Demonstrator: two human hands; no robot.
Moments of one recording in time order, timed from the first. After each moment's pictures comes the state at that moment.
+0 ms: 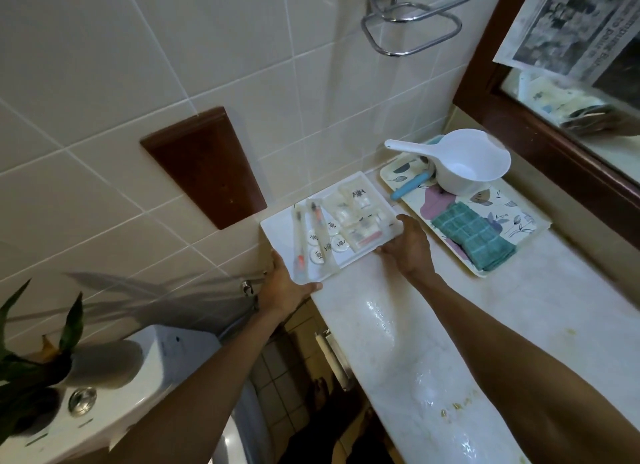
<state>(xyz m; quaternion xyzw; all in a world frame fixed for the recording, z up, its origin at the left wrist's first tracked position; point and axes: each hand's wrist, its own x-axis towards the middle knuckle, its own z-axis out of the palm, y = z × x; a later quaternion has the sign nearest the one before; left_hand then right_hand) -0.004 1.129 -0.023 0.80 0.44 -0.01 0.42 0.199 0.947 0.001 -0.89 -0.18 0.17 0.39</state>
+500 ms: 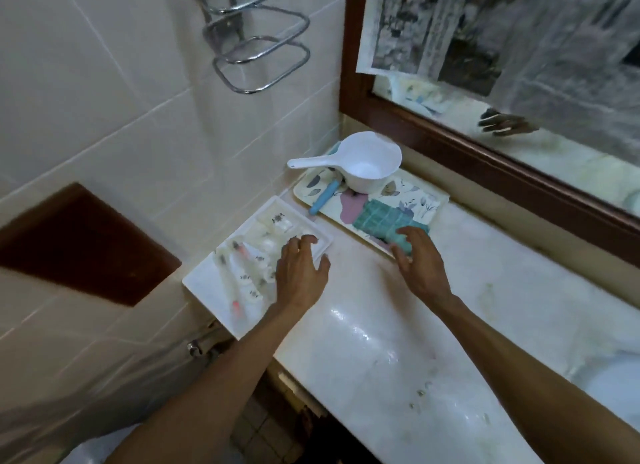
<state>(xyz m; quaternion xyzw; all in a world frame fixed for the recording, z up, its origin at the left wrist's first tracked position) 0.133 1.039 0.015 0.93 0.17 0.07 0.32 0.217 0.805 0.006 -0.93 -0.14 -0.04 0.33</state>
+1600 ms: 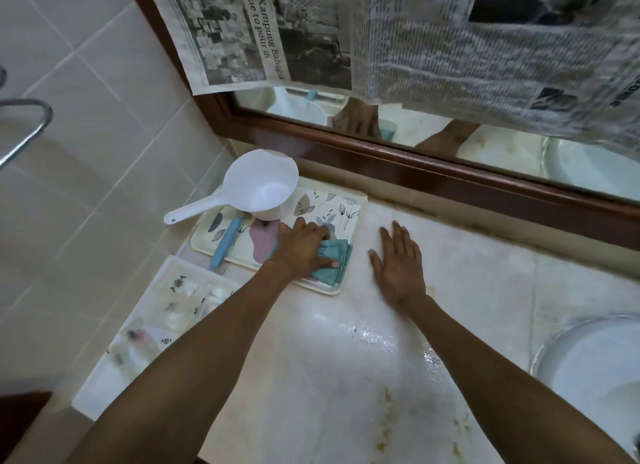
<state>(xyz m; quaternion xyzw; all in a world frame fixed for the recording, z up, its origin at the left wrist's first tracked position) 0.346 0.925 -0.020 0.97 -0.17 -0.15 0.05 0.289 0.702 -0.071 -0.98 0.02 0.04 0.19</state>
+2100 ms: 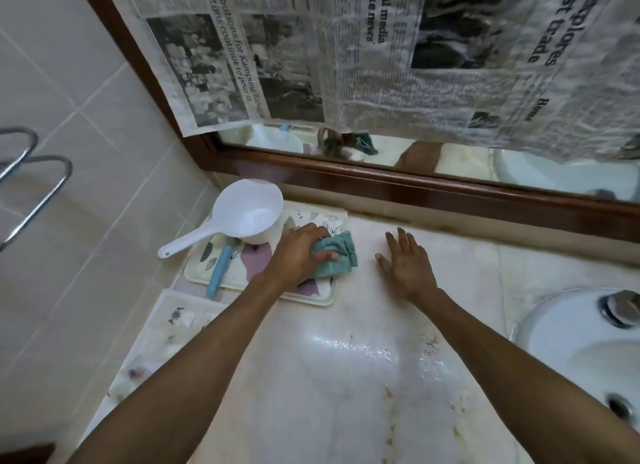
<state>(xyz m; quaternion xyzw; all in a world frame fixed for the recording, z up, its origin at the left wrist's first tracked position) 0.341 0.914 0.039 0.94 -0.23 -0.07 0.26 0.280 0.667 -0.018 -0.98 0.06 0.10 0.15</state>
